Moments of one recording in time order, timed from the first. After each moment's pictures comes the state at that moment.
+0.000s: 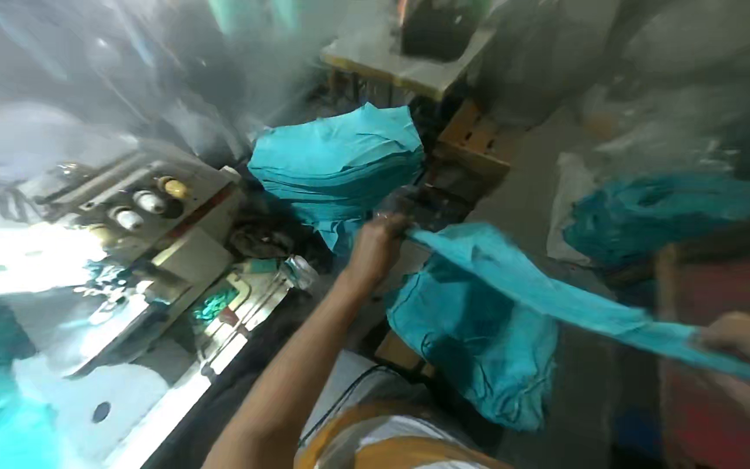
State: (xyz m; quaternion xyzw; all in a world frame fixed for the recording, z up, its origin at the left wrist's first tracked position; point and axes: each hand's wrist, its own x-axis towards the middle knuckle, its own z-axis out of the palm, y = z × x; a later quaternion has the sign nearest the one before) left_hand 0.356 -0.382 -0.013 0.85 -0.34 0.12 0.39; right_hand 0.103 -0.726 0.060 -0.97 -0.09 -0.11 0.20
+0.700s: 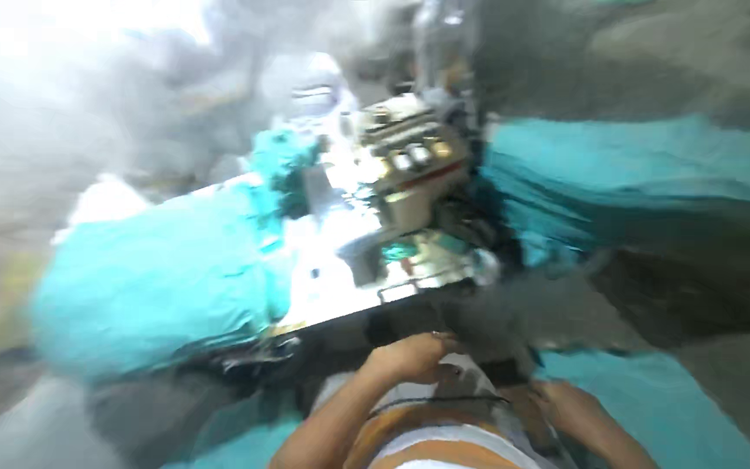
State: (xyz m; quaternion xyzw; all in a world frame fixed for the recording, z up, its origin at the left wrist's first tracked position) left_hand 0.192 -0.201 -0.046 0.89 -0.15 -0.25 0.34; right_hand 0.254 -0.482 -0.115 -0.88 -0.21 0.41 0.11
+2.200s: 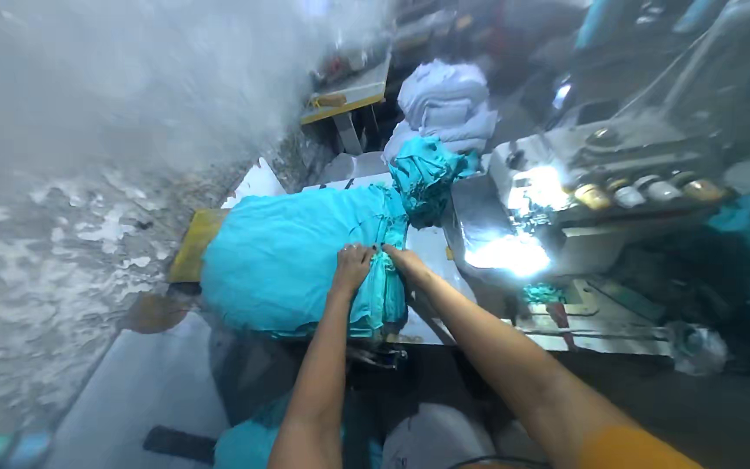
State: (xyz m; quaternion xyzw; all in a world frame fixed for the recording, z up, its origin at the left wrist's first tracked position) left_hand 0.122 0.109 -0.003 0.93 0.28 0.16 0.15; right_hand 0.242 0.018 -0.019 -0.66 -0.16 0.49 0.55
